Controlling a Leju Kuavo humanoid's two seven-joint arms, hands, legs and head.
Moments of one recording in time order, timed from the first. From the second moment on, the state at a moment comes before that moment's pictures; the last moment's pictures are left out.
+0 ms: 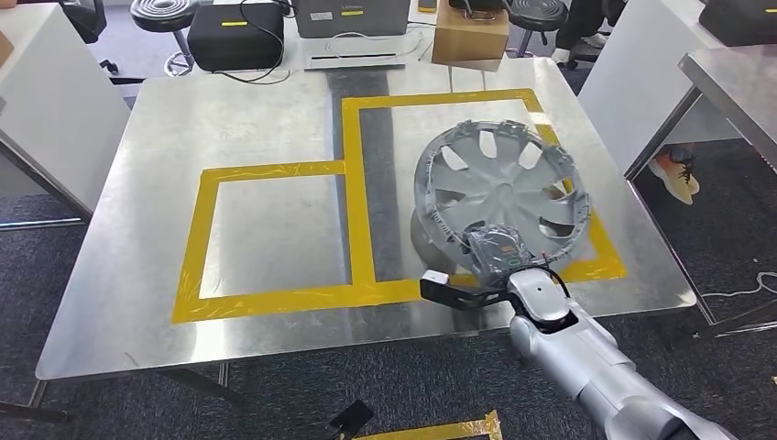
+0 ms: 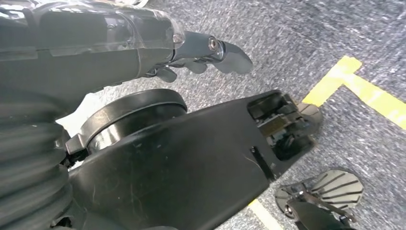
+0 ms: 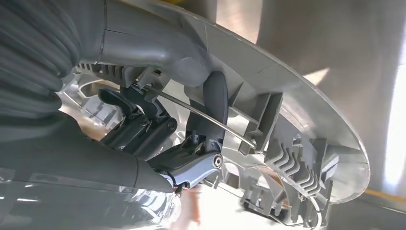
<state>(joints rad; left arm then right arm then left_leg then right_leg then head) -0.21 -0.06 -1.06 -0.26 0.31 0.34 0.35 -0.87 -0.06 1.06 -0.47 0.84 -0.20 0.03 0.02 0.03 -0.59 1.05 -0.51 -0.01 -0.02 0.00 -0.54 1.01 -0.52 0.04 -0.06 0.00</state>
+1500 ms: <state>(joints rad) -0.21 -0.06 -1.08 -0.26 0.27 0.29 0.35 -0.84 -0.01 1.10 -0.48 0.75 -0.18 0.09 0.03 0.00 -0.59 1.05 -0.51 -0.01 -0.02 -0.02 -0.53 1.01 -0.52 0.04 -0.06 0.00</state>
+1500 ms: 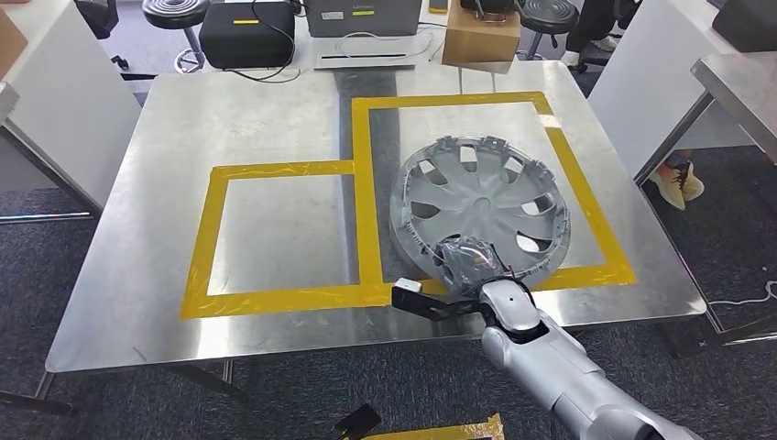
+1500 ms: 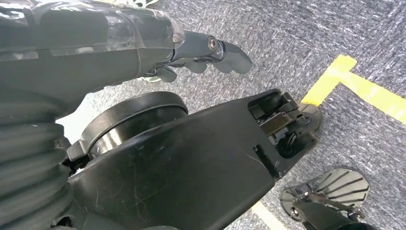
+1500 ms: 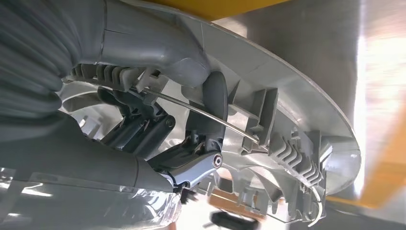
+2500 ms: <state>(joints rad) -0.21 -0.06 -1.08 -0.26 0.24 0.27 0.35 -0.83 -0.05 1.08 -0.47 0.74 -0.20 0.09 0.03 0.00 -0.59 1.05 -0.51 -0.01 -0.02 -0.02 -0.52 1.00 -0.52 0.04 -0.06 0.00</state>
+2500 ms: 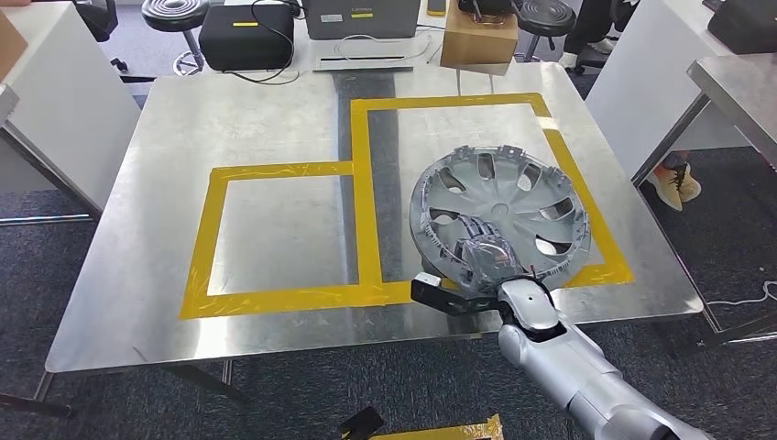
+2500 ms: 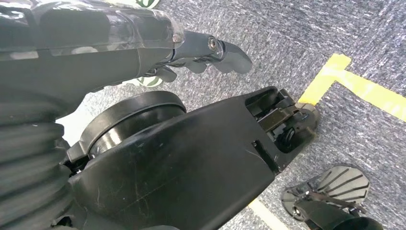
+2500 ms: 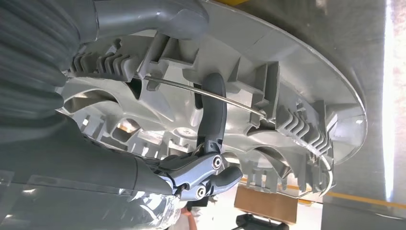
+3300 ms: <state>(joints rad) -0.17 -0.07 -1.08 -0.26 0.30 0.37 0.35 -0.56 0.04 0.85 -1.21 -0.29 -0.41 -0.35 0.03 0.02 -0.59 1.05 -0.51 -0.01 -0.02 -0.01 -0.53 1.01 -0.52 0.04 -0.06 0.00</state>
